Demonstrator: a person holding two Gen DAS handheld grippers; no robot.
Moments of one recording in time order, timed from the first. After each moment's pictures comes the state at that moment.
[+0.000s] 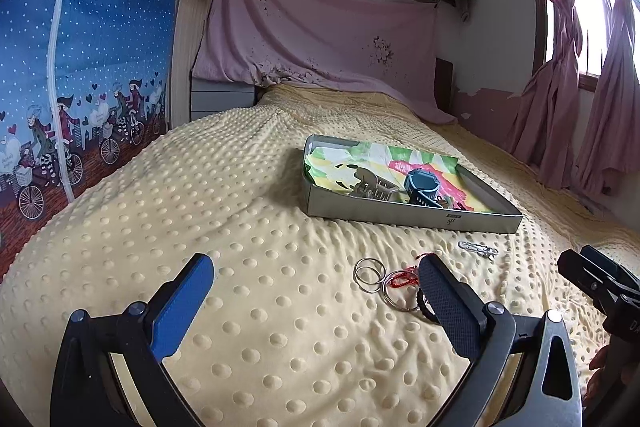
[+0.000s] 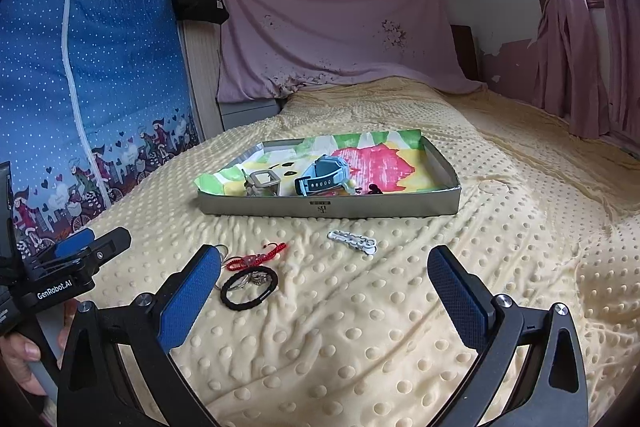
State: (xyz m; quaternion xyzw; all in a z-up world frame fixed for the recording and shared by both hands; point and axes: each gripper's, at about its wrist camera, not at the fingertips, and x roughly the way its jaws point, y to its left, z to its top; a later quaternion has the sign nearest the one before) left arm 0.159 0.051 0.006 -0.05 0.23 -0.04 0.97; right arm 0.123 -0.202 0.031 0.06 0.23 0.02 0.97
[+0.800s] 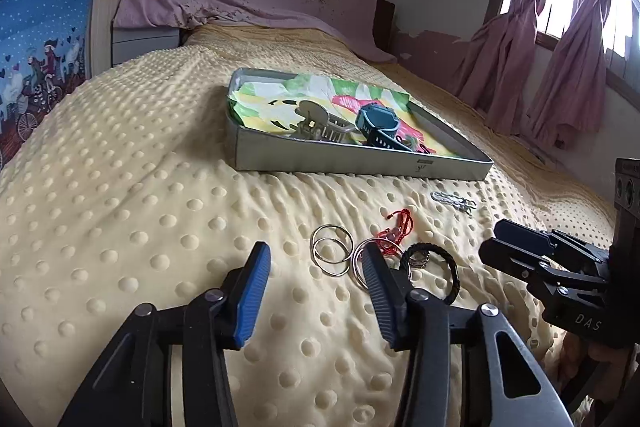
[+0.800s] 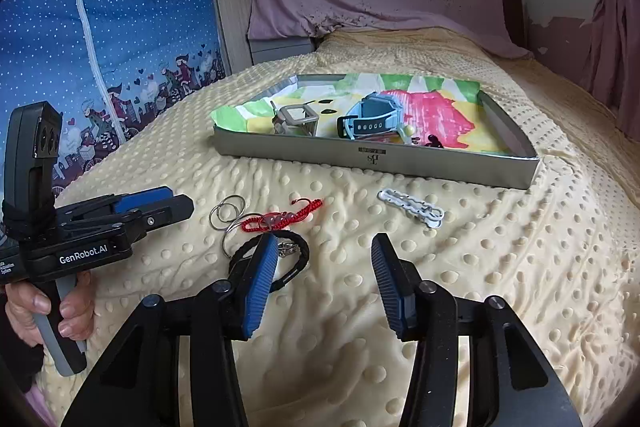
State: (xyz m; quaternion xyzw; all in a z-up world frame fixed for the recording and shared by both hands) left arm 0.229 0.038 -0.031 -0.04 0.34 -0.20 0.92; right arm 0.185 -0.168 -0.003 0.02 0.34 0.10 0.94
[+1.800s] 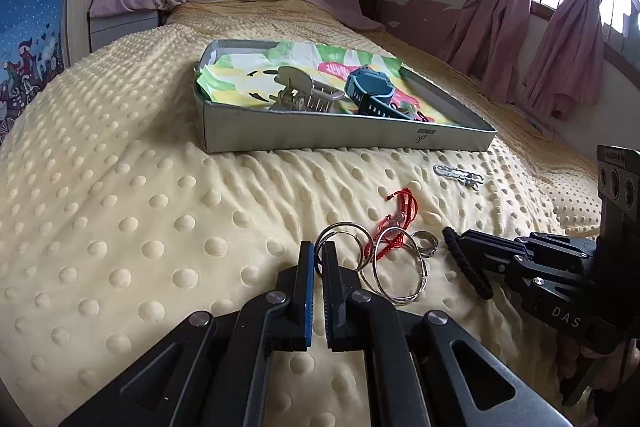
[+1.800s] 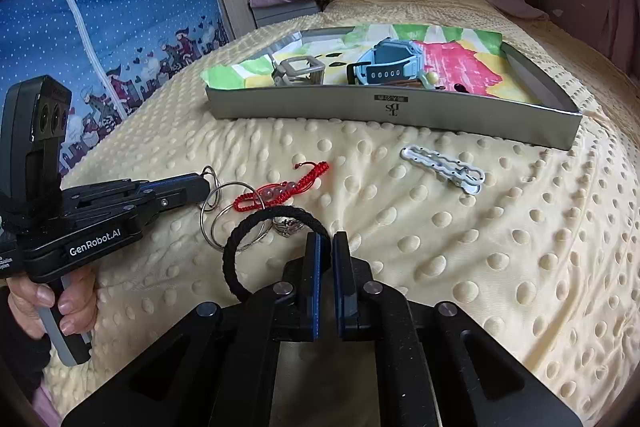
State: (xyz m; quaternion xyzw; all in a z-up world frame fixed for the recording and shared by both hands) left arm 0.246 0.025 -0.039 -0.02 0.37 -0.21 0.90; right arm 0.207 -0.164 -0.032 0.05 0.39 0.12 0.91
